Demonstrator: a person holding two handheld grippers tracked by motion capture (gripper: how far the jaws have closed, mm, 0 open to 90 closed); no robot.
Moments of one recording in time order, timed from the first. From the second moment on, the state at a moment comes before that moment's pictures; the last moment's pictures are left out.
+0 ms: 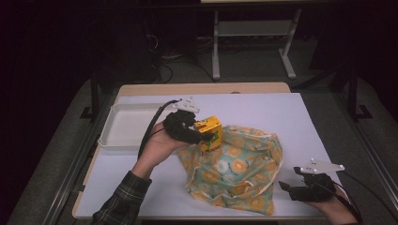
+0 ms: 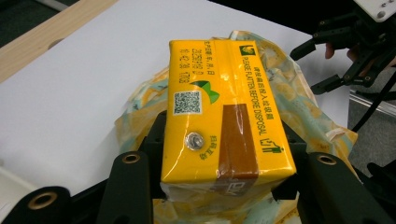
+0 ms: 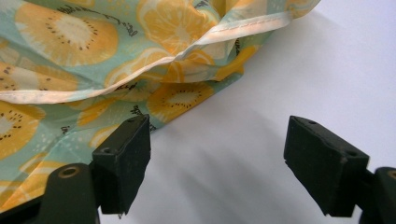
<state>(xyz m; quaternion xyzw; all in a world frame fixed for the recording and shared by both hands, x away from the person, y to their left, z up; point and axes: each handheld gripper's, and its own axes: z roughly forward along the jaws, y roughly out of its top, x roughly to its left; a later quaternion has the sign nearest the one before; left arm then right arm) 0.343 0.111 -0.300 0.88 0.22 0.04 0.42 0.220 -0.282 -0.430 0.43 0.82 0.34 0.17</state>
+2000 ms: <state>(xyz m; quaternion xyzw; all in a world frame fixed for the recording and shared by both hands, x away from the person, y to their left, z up) 0.399 0.204 -0.347 0.84 0.36 0.13 0.37 0.221 -0.280 -0.433 0.42 0.82 0.34 0.16</state>
